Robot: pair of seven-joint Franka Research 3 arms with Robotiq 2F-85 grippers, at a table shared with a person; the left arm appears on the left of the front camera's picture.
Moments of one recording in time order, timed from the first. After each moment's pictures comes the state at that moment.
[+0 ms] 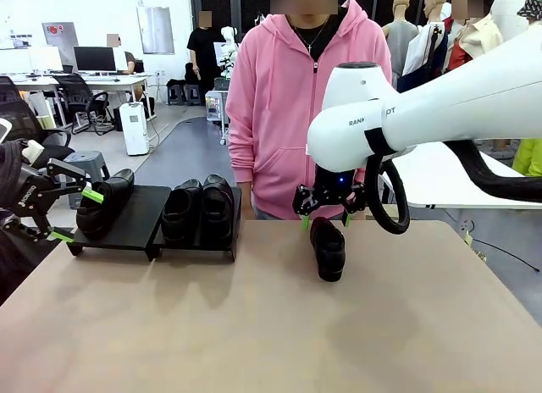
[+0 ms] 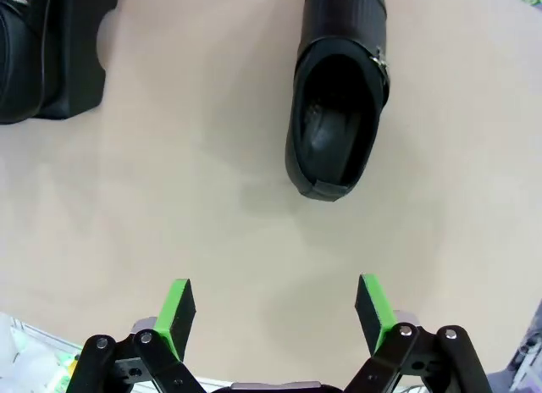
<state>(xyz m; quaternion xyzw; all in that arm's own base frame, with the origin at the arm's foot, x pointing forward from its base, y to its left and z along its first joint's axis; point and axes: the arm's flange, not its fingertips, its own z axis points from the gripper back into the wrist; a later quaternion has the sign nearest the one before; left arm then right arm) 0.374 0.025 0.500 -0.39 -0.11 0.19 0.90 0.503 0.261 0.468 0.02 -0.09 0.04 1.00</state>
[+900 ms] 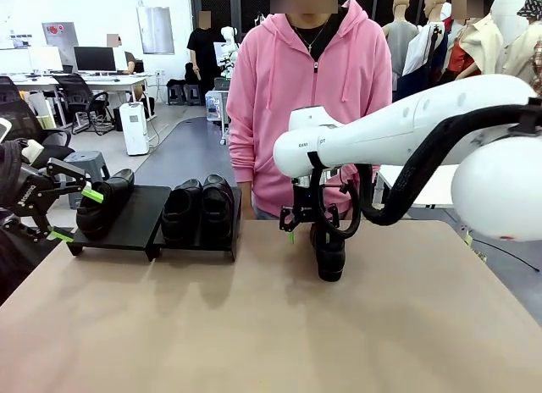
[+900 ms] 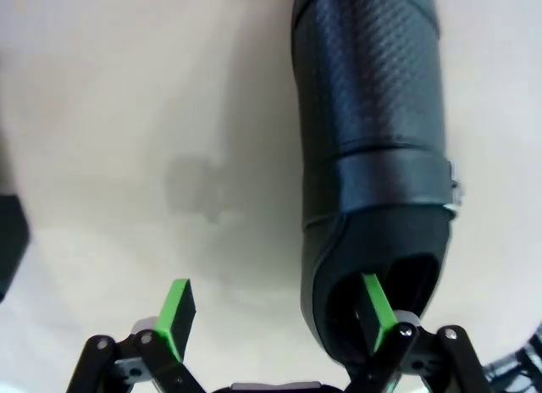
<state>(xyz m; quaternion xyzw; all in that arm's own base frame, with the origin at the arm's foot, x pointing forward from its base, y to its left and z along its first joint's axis) 0.374 0.025 0.501 -0.39 -0.11 0.19 0.90 0.646 0.295 0.353 -0.03 0.05 -0.04 1.00</state>
